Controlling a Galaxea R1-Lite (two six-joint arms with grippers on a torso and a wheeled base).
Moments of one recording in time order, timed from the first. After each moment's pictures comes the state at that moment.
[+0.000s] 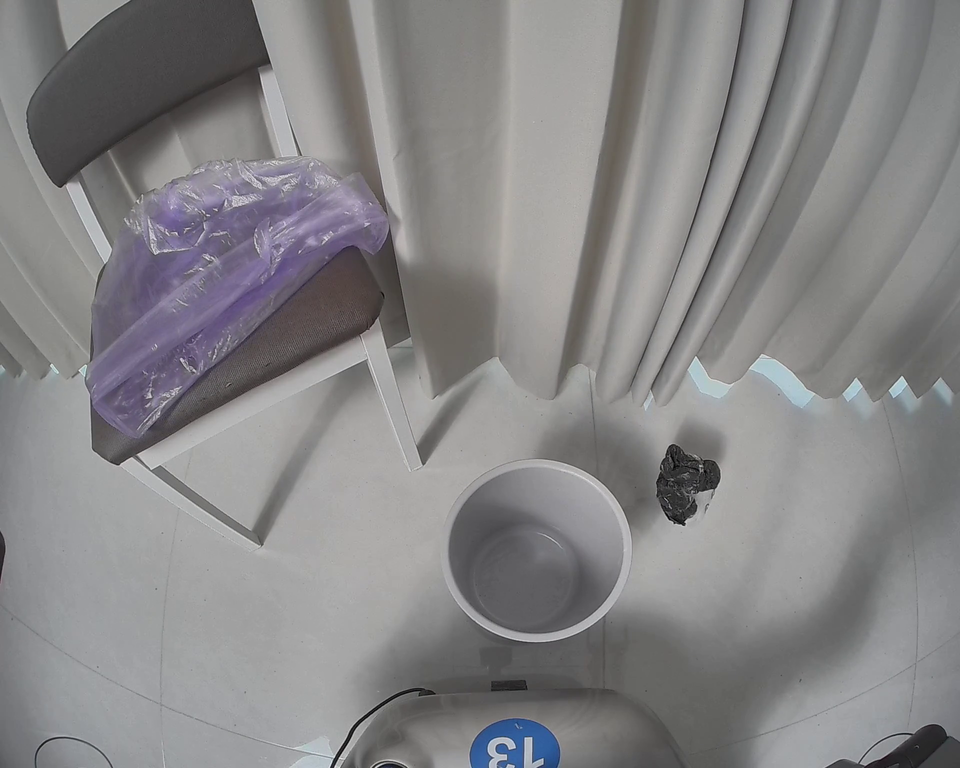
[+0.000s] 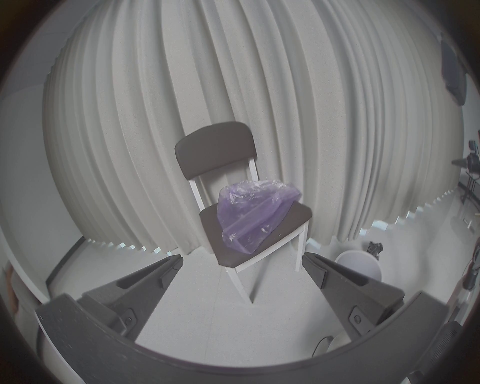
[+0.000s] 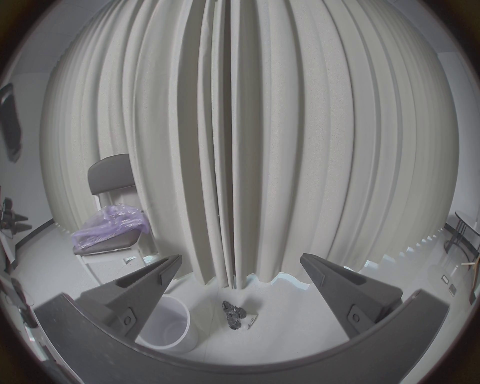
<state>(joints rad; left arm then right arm) -0.01 0.42 -0.62 0.24 0.13 0.18 0.00 0.59 -0.56 -0.21 0.01 0.02</state>
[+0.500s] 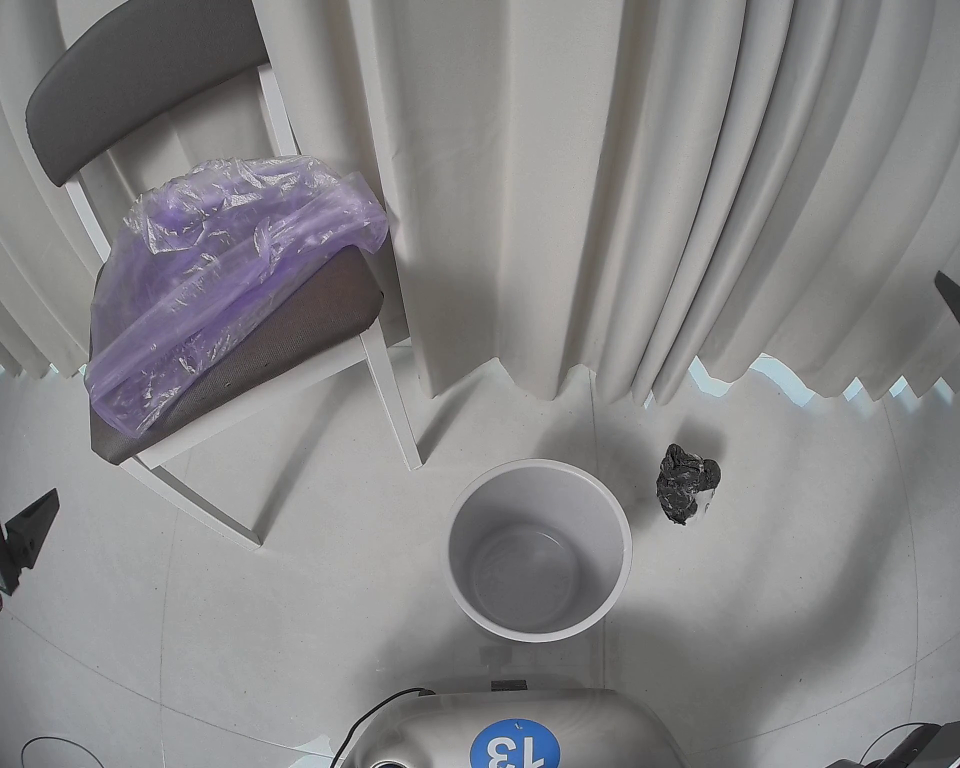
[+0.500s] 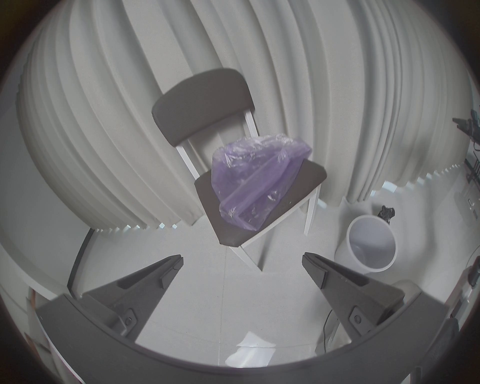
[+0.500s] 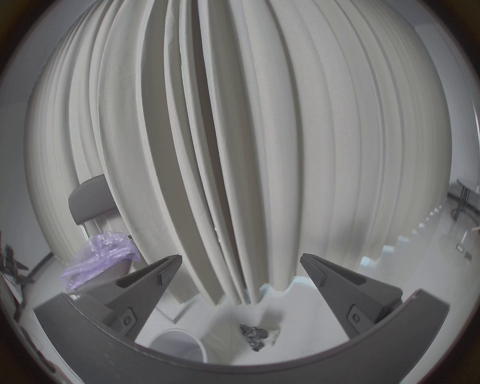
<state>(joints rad) 0.03 0.77 -0.73 0.29 0.16 0.23 0.20 0.97 -0.63 -0.52 -0.18 0.17</state>
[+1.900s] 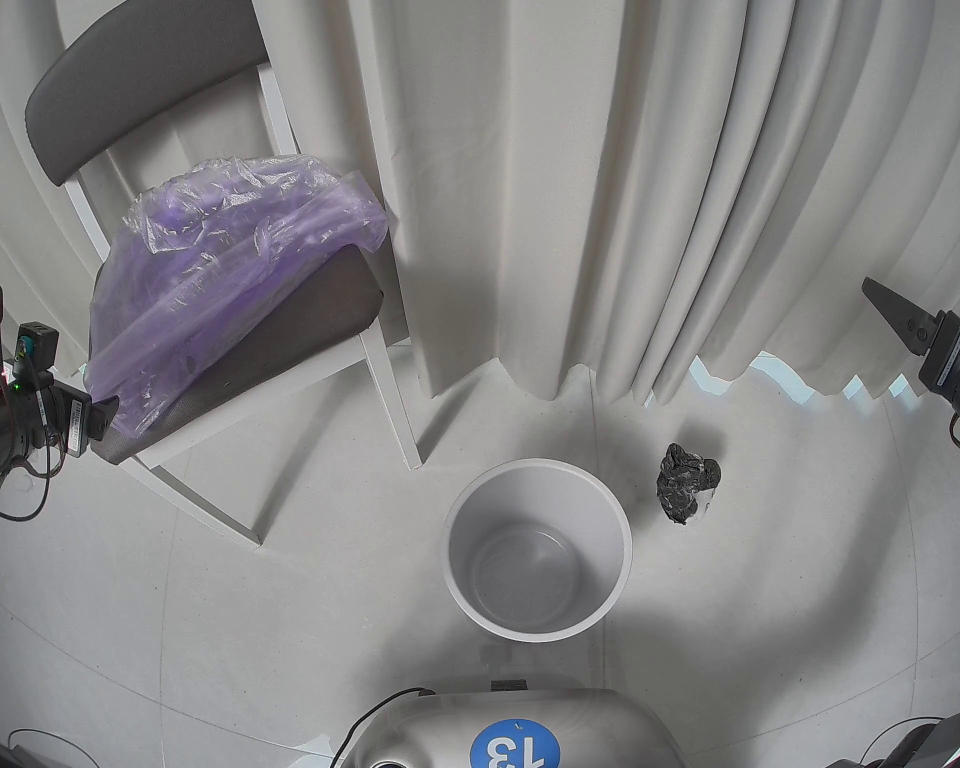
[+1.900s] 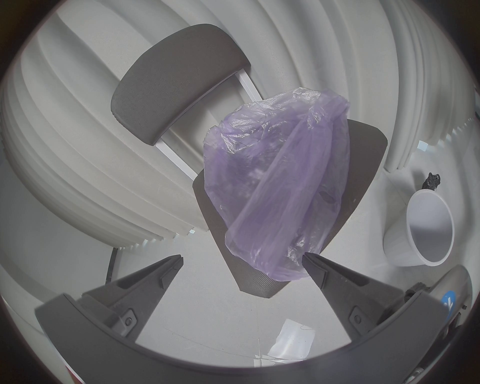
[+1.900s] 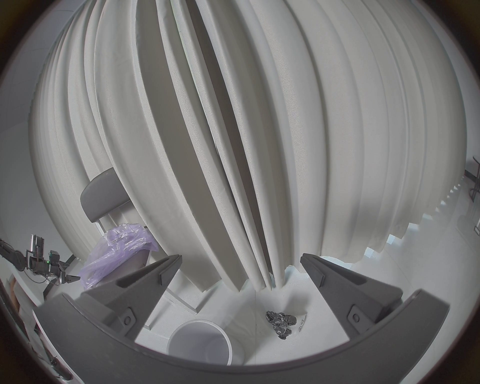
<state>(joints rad) 0.11 1.30 -0.85 -0.10 0.21 0.44 0.28 1.11 -0.64 -0.58 -0.15 0.22</state>
